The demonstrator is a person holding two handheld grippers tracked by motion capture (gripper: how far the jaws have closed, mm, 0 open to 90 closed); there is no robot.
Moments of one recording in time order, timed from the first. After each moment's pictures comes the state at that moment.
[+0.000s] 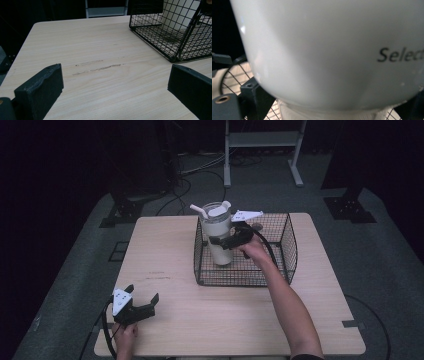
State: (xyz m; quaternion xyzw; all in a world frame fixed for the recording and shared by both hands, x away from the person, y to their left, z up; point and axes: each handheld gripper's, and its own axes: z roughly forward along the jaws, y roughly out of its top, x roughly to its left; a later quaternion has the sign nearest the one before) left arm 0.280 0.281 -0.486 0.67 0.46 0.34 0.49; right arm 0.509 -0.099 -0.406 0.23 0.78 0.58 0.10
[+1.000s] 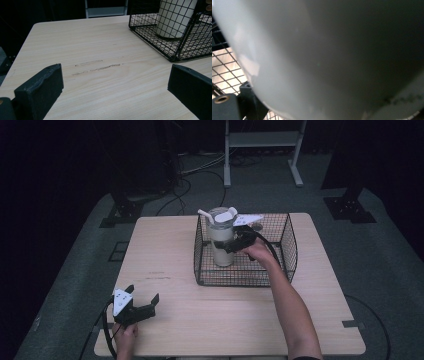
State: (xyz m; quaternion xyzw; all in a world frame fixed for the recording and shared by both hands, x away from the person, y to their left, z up) left arm 0.279 0.280 -0.486 0.67 0.46 0.34 0.48; right arm 0.511 -0.111 -0.424 0.23 0.80 0.54 0.11
